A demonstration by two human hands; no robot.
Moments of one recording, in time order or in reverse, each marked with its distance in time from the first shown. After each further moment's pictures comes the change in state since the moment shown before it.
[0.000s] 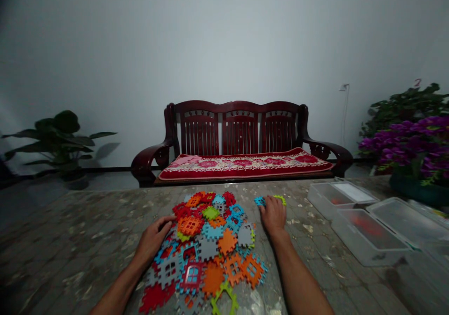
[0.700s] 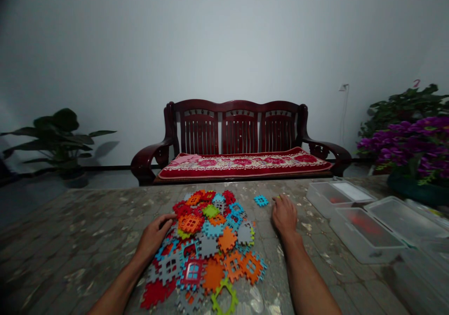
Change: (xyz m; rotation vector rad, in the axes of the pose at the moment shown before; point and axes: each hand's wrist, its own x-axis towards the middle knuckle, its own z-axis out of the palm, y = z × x) left_hand 0.000 0.002 0.000 0.002 0.009 -0.010; right_hand -0.002 0.045 -0.002 -0.035 0.056 -0.004
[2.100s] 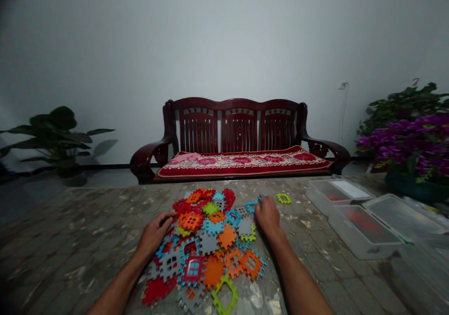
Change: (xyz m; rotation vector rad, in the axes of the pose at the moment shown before) left_hand 0.001 -0.002 0.001 0.005 -0.028 0.009; right_hand -0.010 -0.073 -0.015 0.171 -0.107 0.063
